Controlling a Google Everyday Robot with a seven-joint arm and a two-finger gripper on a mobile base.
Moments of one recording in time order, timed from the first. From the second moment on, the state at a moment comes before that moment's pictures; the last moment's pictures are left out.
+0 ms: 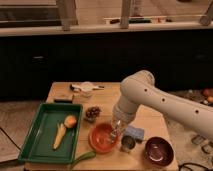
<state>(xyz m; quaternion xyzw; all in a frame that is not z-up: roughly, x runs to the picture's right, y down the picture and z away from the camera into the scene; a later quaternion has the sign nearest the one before) 0.059 0.173 0.642 -0.27 -0.29 -0.44 0.80</state>
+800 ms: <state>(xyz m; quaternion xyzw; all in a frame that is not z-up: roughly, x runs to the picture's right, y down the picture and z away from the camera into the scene) 0.059 0.177 0.642 -0.27 -0.30 -0.44 0.80</state>
